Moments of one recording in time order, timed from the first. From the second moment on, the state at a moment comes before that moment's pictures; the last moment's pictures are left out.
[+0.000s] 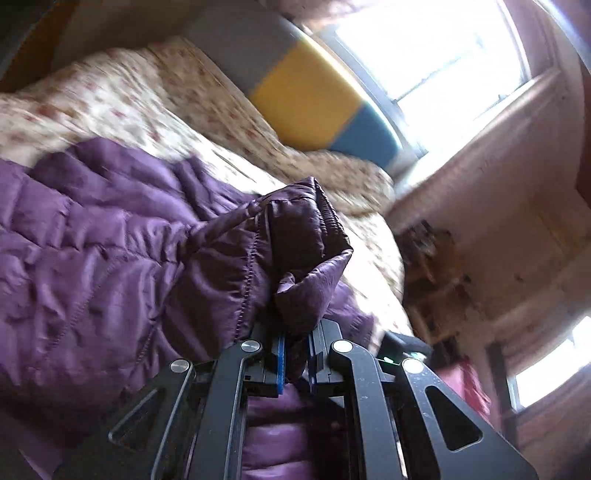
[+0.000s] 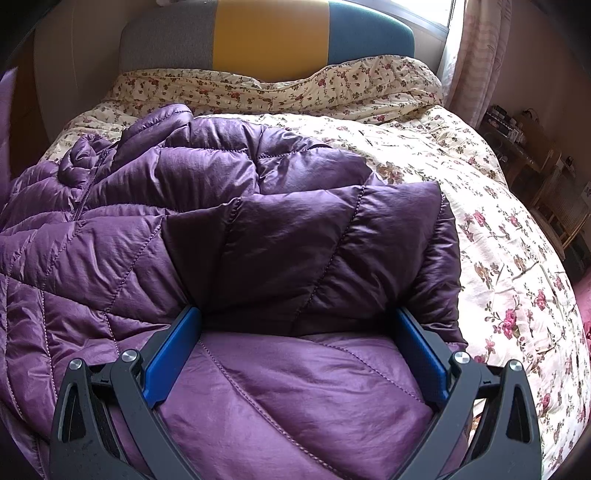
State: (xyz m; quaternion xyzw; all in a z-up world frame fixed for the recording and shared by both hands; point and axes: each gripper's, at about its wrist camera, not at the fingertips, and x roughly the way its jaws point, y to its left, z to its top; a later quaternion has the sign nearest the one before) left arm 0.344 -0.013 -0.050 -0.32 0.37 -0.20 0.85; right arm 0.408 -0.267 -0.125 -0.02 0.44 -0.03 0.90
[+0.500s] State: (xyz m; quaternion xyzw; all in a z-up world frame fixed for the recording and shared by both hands) left arm 0.352 -0.046 -0.076 -0.28 0.41 -0.23 0.84; right arm 0.409 -0.262 -0.122 -0.03 0.44 -0.03 0.90
